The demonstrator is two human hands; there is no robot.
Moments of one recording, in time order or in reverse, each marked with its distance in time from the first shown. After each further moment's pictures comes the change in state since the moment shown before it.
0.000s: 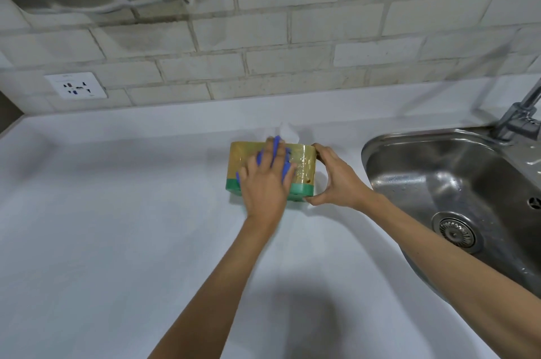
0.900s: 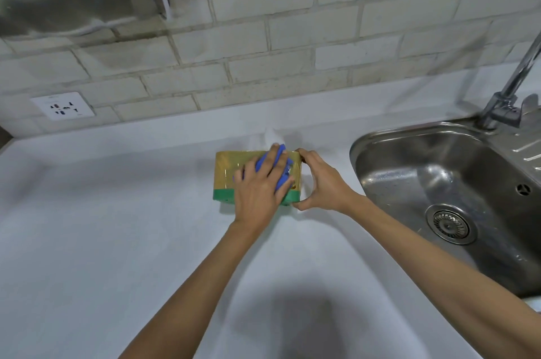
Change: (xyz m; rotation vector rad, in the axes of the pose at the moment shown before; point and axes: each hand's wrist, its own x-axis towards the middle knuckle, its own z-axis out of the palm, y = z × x) left_hand 0.003 0.000 -0.003 0.013 -0.011 0.264; right_hand 0.000 0.007 0.007 -0.017 0.053 -0.044
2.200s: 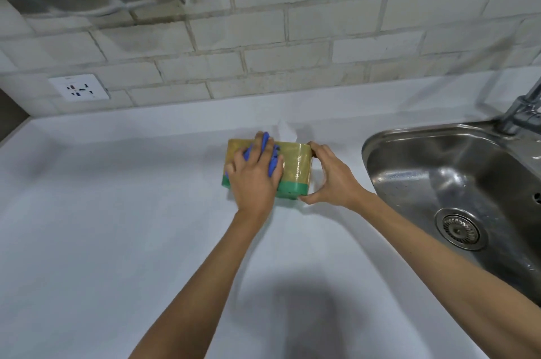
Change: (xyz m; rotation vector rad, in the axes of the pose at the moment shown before) left_hand 0.000 -0.009 0.006 -0.142 0.003 -0.349; right_hand 0.001 -0.003 0.001 0.024 0.007 0.024
